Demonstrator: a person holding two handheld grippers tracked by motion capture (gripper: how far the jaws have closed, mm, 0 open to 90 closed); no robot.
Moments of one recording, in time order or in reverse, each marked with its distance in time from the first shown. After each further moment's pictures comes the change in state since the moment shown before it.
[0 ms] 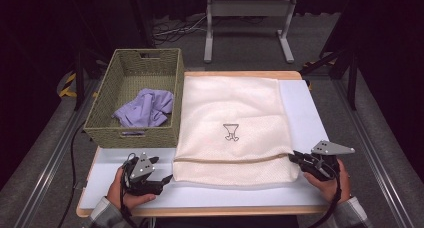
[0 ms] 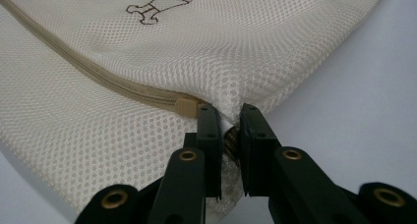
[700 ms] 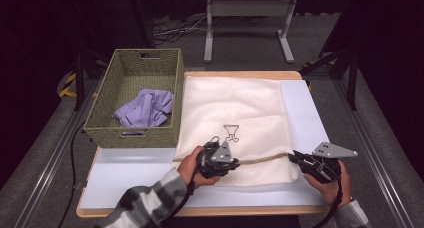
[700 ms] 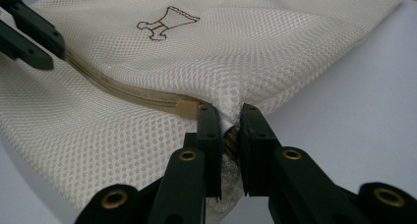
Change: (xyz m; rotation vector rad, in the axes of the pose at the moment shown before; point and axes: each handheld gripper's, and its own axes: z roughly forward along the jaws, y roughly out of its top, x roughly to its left) left arm -0.090 0.143 0.124 0.031 -0.384 0.319; right arm 0.009 0.004 -0.008 -0.043 -0.003 -0.031
